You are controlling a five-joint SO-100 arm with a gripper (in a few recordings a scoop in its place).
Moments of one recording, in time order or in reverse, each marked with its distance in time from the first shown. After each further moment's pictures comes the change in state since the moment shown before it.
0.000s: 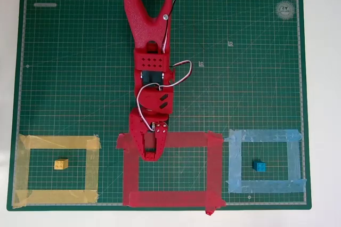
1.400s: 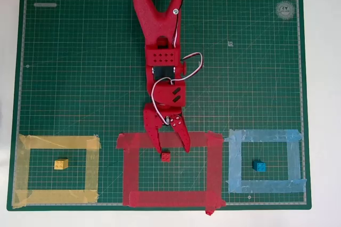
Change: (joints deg) arm -4.3 6.6 9.5 -0.7 0.0
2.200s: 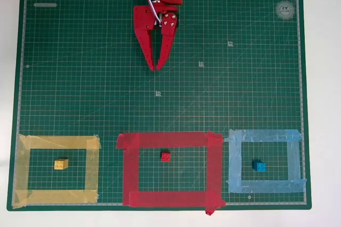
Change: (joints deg) arm 1.7 102.5 78.5 24.1 4.6
